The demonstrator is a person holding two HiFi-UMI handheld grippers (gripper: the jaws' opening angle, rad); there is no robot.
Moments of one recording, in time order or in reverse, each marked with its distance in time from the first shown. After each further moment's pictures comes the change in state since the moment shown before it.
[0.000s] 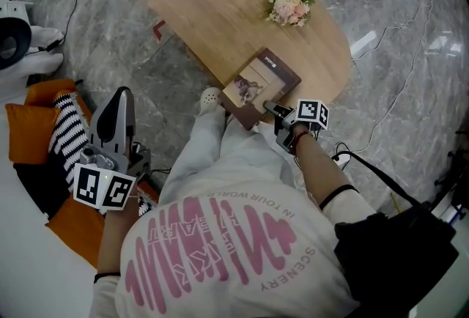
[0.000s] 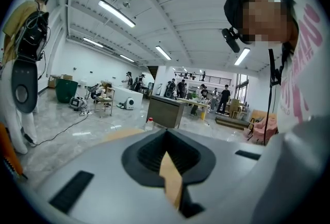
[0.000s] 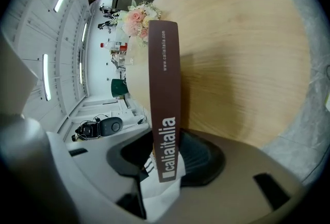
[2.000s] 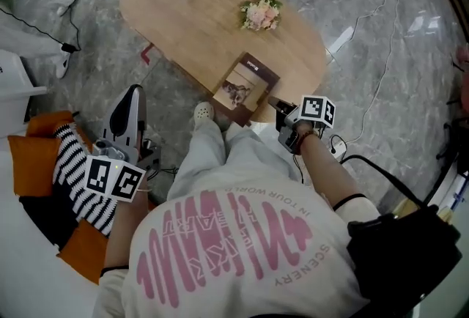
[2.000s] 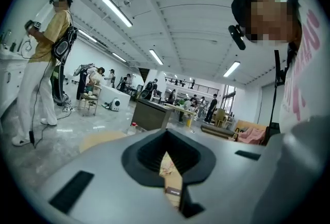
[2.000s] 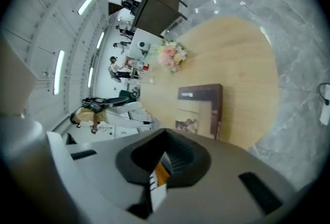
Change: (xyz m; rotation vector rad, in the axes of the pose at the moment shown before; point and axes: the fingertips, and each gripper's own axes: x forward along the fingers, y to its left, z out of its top) left arm 0.016 -0.031 0.030 -0.061 -0.034 -0.147; right arm -0.081 0.086 0.009 -0.102 -0.203 0.008
